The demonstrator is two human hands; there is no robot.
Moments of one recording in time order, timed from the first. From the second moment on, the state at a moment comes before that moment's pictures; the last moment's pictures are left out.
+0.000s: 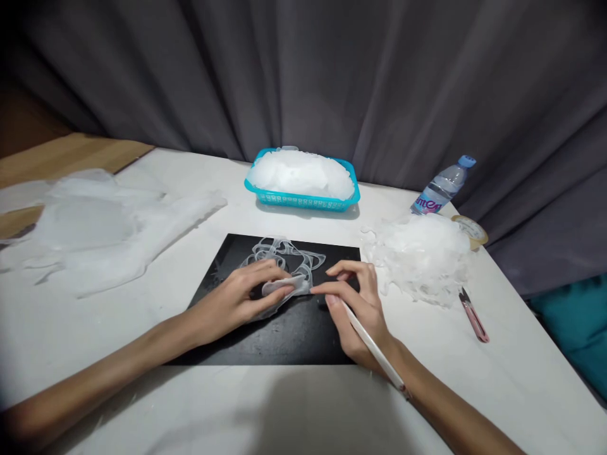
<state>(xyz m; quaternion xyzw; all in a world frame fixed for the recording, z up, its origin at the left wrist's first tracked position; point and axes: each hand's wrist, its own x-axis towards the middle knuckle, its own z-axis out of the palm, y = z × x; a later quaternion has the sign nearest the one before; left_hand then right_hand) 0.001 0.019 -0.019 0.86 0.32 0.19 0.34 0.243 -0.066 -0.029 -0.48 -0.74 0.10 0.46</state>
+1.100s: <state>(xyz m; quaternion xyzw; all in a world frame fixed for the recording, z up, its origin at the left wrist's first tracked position) 0.008 0.019 -0.018 0.76 0.31 0.13 0.56 0.226 -0.068 -0.042 -0.44 -0.82 0.08 0.36</state>
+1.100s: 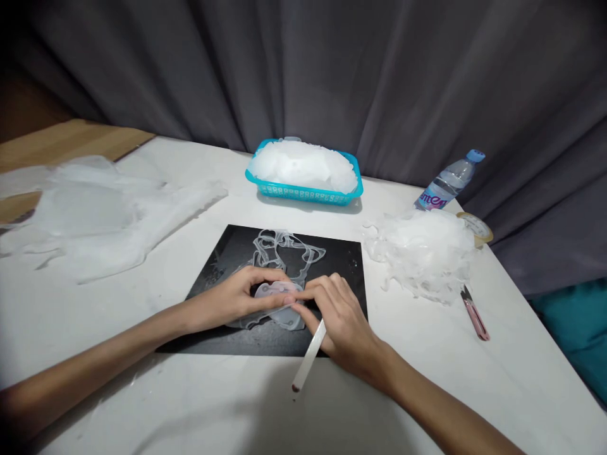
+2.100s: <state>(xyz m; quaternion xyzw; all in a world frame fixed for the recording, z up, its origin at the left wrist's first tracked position) 0.008 0.003 -0.011 0.75 0.34 0.18 0.54 0.229 -0.071 -0.049 -0.46 -0.77 0.10 0.42</state>
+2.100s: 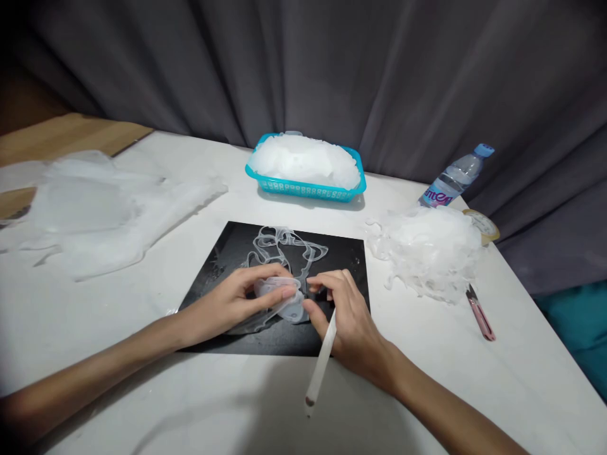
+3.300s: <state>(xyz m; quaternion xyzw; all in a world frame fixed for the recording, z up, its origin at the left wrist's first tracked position) -0.018 -0.001 -0.015 0.77 0.34 0.16 0.51 0.218 -0.044 -0.025 -0.50 -0.77 0.23 0.32</state>
